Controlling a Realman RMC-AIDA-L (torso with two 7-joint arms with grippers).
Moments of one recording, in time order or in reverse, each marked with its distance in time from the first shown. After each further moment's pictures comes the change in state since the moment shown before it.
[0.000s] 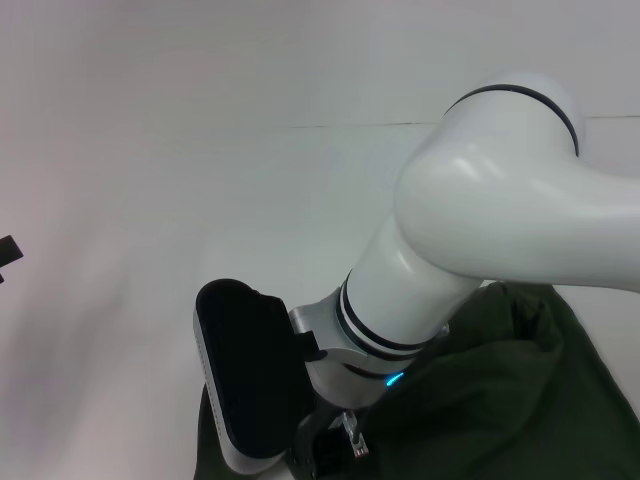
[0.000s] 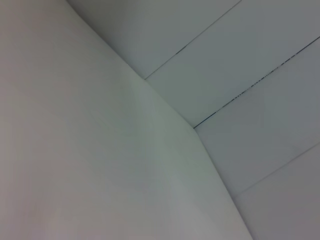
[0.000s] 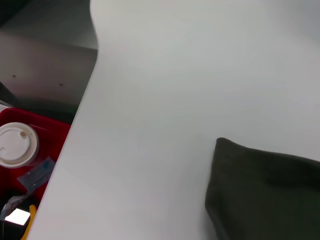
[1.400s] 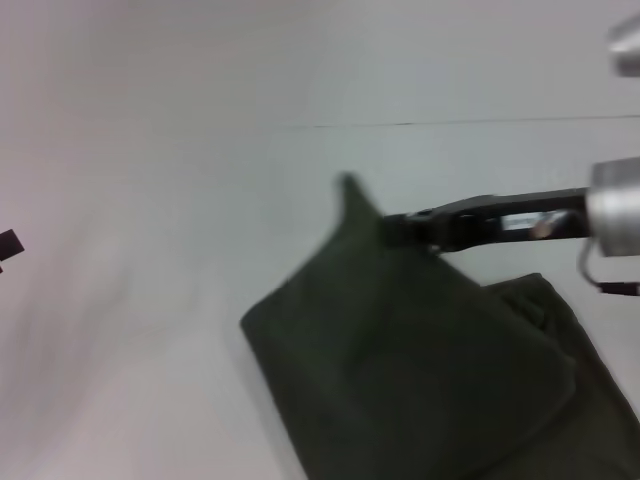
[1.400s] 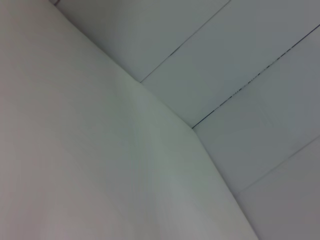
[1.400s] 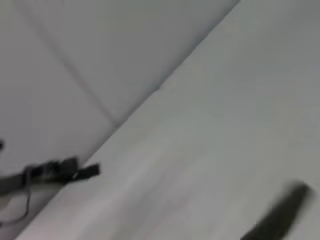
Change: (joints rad) left arm -0.013 0.004 0.000 0.000 -0.001 -0.007 0.042; right arm -0.567 -0.026 0.848 -0.233 0.390 -0.080 0.253
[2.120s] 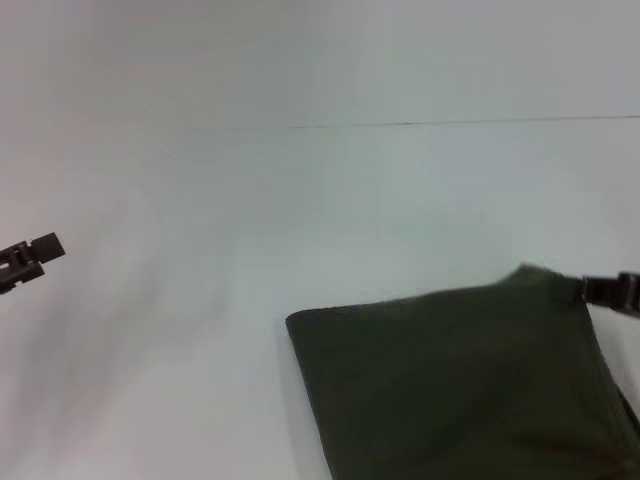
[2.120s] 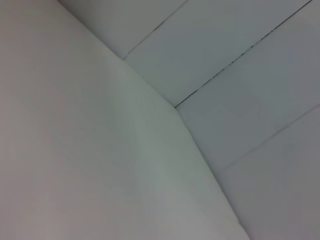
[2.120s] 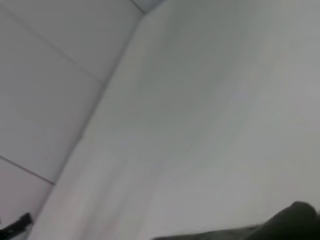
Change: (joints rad) left arm -0.029 0.000 0.062 -0.049 0.001 0.000 -0.005; right arm -0.168 -0.002 0.403 0.255 0.009 -0.125 -0.137
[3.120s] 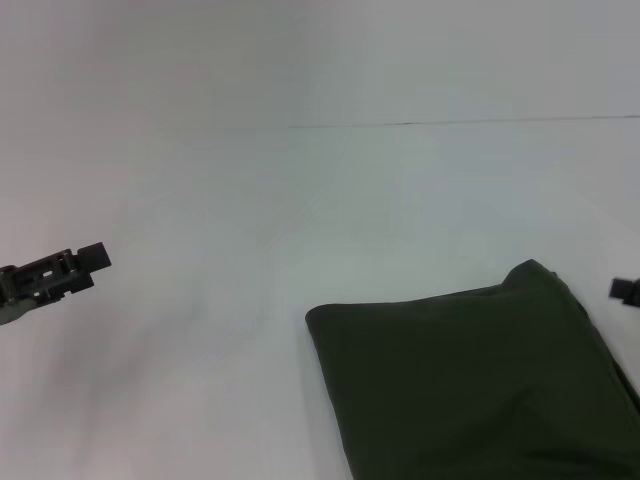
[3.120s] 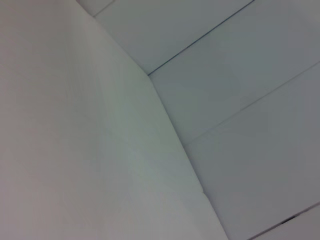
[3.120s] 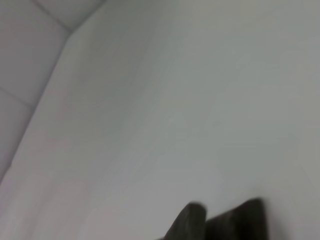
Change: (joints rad) left arm -0.029 0.003 0.067 -0.051 0.000 0.040 -0.044; right arm 0.135 -0.098 0.327 0.356 -0.207 0.052 -0.194
